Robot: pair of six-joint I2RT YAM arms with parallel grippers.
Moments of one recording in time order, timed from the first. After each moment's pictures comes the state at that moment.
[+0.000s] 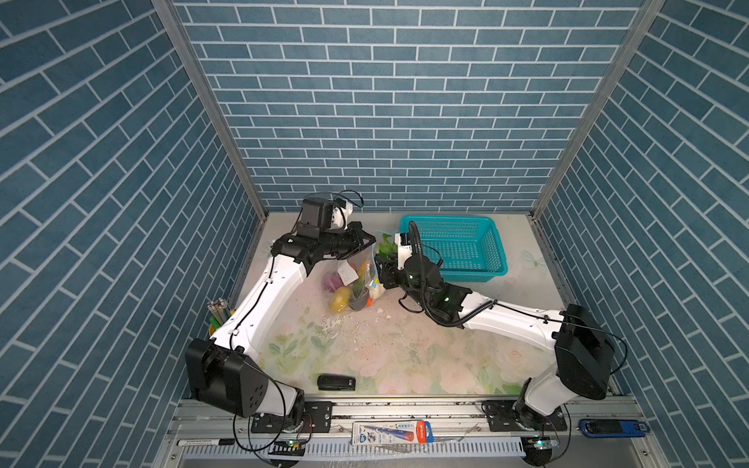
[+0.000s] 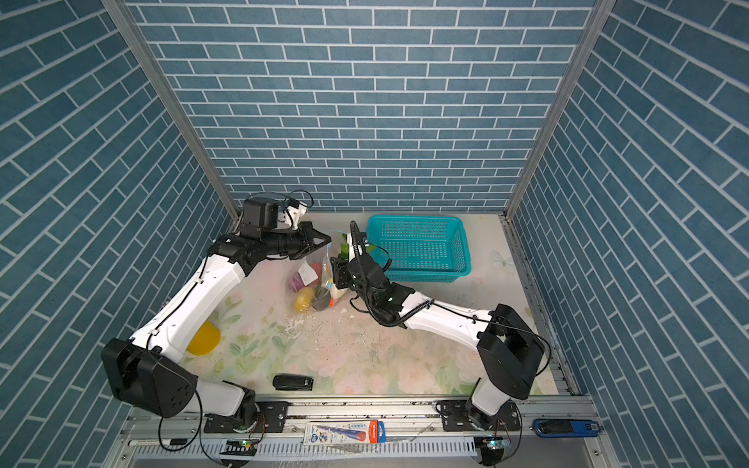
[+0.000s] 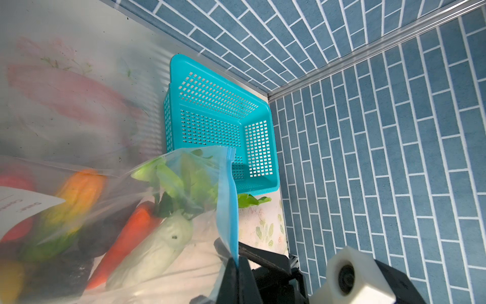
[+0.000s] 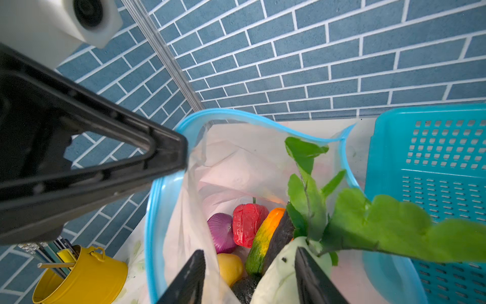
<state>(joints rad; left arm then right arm) -0.31 1.44 1.41 -0.58 0.58 -0.72 1.02 1.60 1.11 0.20 0.31 0.49</state>
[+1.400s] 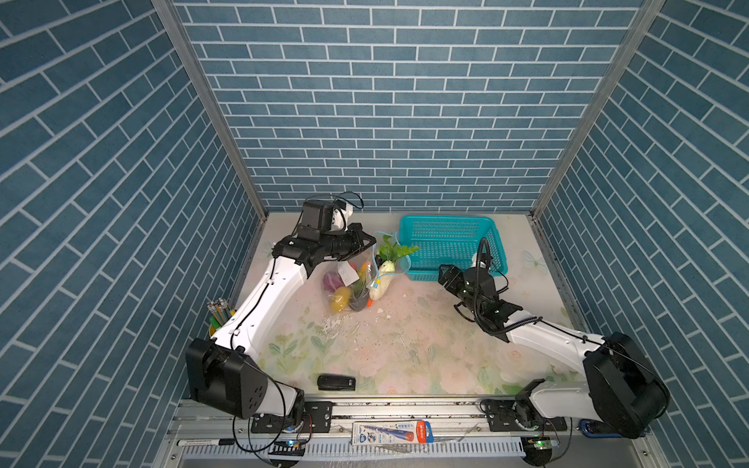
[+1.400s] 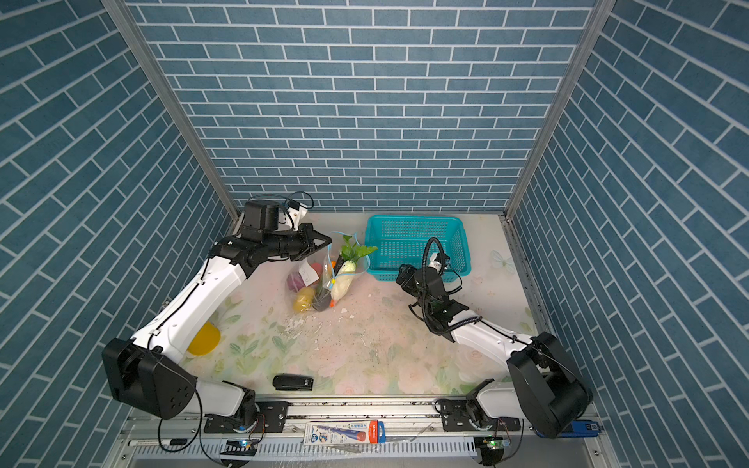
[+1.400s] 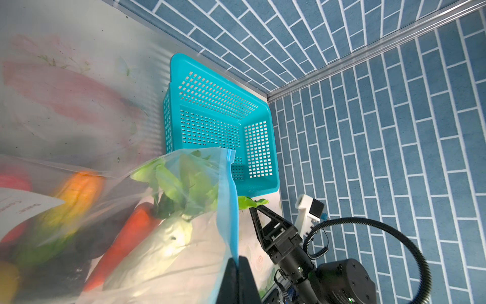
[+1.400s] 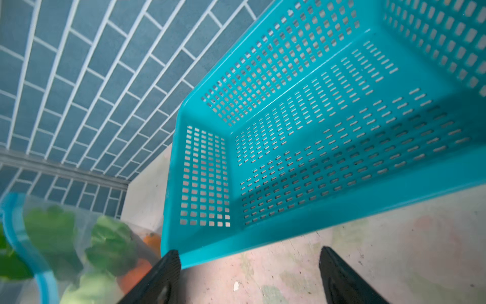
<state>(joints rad) -0.31 1.43 1.37 -0.54 0.58 -0.73 0.59 1.35 0.60 0.29 0.21 1.02</state>
